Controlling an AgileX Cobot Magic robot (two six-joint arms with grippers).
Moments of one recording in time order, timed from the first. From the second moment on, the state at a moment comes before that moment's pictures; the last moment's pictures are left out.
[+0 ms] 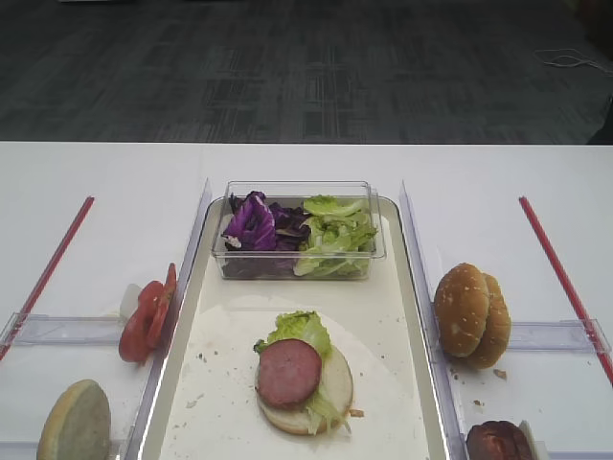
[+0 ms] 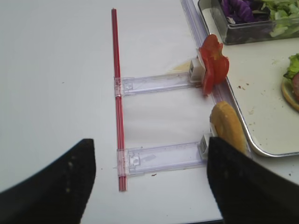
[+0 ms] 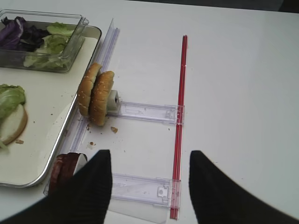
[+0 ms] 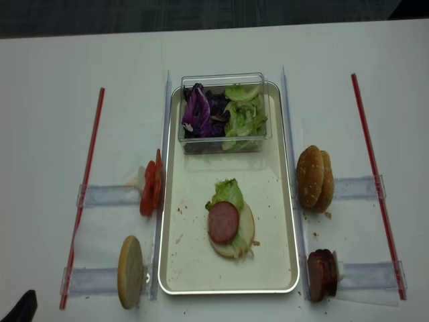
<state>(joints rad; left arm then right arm) -0.07 -0.02 -0.49 0.01 1.18 -0.04 0.00 -0.02 -0.47 0.15 1.12 -0.13</state>
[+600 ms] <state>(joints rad) -0.07 -0.02 -0.49 0.01 1.18 -0.04 0.00 -0.02 -0.47 0.15 1.12 -0.13</state>
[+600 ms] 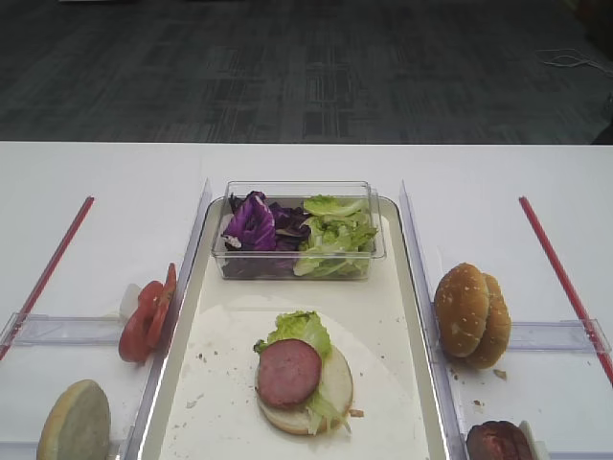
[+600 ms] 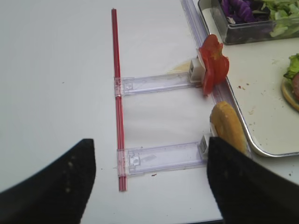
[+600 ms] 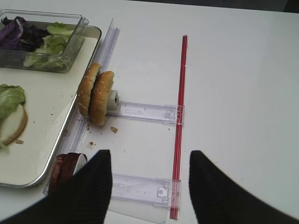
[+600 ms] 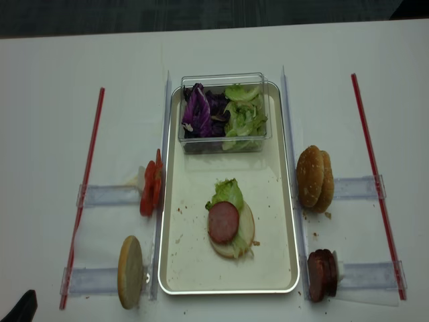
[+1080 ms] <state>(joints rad) -0.07 -0.02 -0.49 0.01 1.18 -0.04 0.00 -0.02 -0.47 0.15 1.12 -0.13</state>
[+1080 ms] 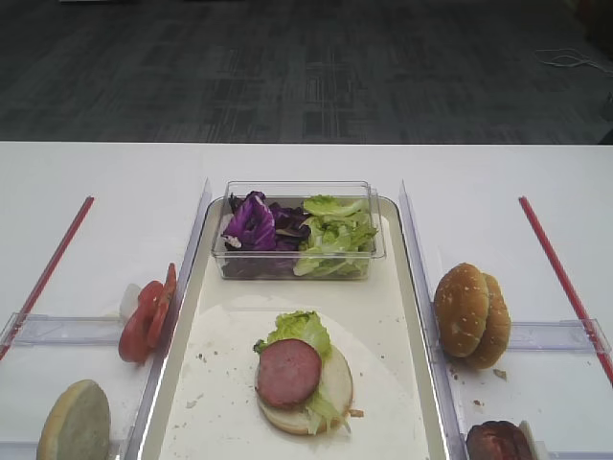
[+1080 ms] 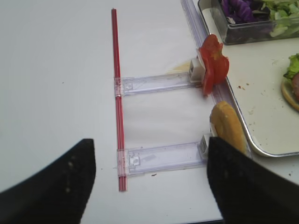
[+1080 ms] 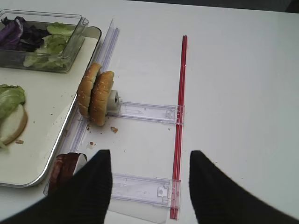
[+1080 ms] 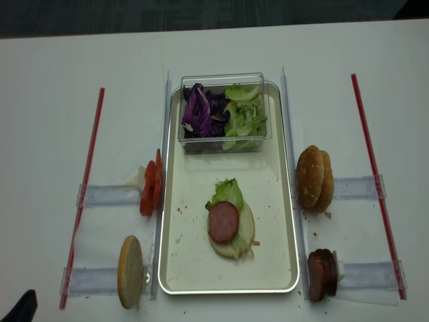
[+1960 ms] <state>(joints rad) -0.07 0.31 -0.59 0.00 1.18 -0.04 0.00 -0.02 -0.47 0.15 1.12 -0.13</state>
